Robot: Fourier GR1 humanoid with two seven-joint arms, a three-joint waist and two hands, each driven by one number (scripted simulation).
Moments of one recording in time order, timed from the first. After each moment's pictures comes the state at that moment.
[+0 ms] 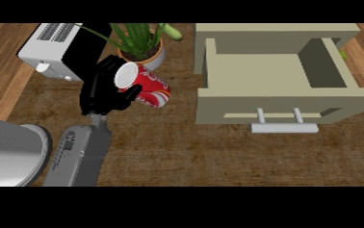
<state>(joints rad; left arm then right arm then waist) -0.39 0.01 0.06 -1.32 0.29 0.09 -0.04 0.49 0.00 -0.72 -2.29 -0.56 0.50 0.23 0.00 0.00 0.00</state>
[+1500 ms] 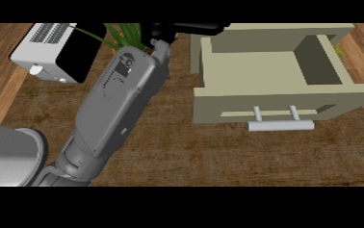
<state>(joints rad) -1.07 0.00 -0.12 -1.03 0.31 0.53 0.15 0.41 -0.04 -0.69 -2.28 -0.56 0.44 0.28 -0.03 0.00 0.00</state>
